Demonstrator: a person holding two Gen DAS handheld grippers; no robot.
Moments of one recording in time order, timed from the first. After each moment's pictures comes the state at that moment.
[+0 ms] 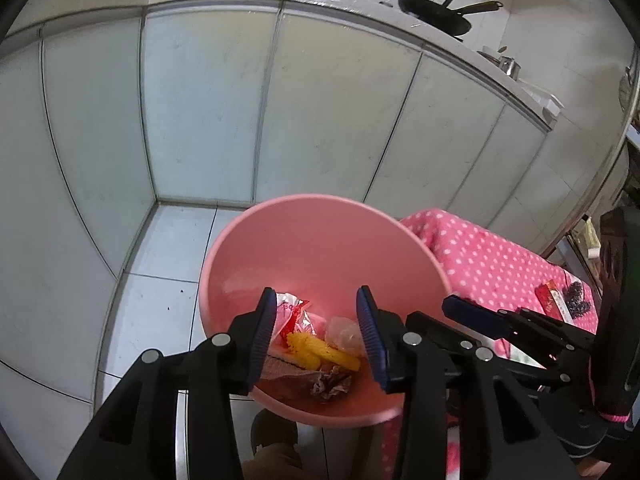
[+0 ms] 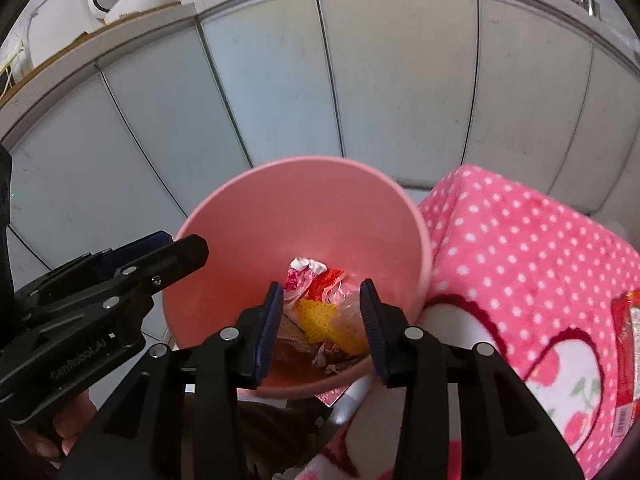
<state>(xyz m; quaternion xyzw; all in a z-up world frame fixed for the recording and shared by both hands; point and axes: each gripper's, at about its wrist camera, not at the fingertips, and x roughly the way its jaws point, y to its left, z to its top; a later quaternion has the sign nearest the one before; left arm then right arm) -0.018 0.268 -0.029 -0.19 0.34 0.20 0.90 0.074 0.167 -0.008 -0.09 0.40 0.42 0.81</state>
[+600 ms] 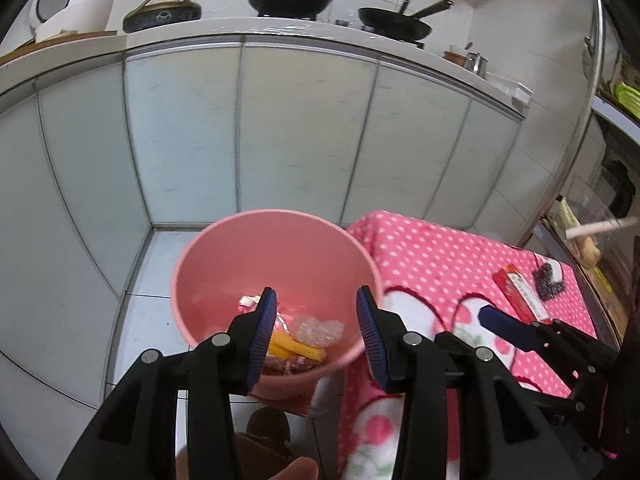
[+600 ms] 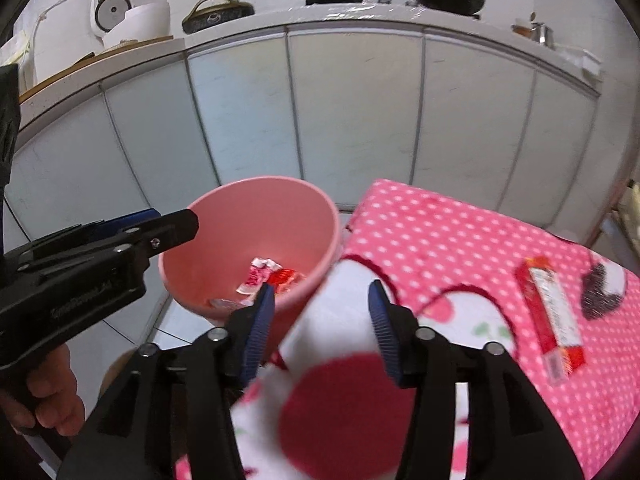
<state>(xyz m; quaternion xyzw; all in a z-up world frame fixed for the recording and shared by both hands) -0.030 0.190 0.014 -0.15 0.32 0.19 0.92 0.032 0.057 0.028 -0.09 0.35 0.36 0.86</state>
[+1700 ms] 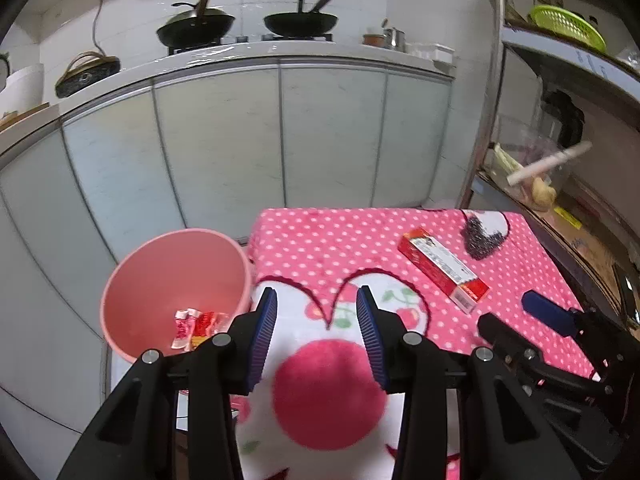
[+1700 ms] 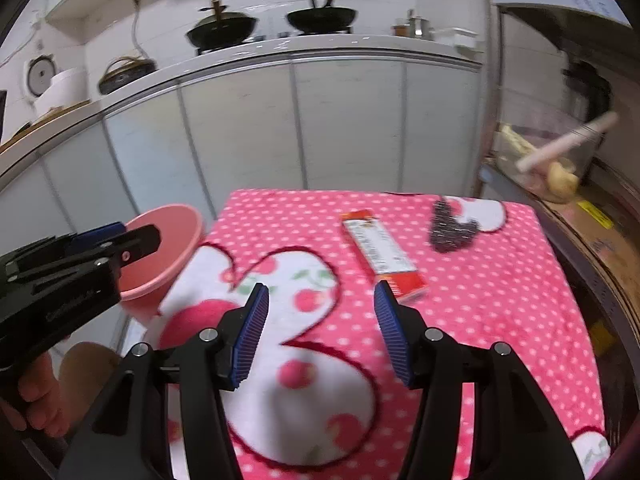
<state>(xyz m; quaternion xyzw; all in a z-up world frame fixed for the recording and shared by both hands) 0.002 0.050 0.031 -0.05 0.33 0.12 0.94 0.023 -0.099 0.034 -0.01 0.32 0.21 0.92</state>
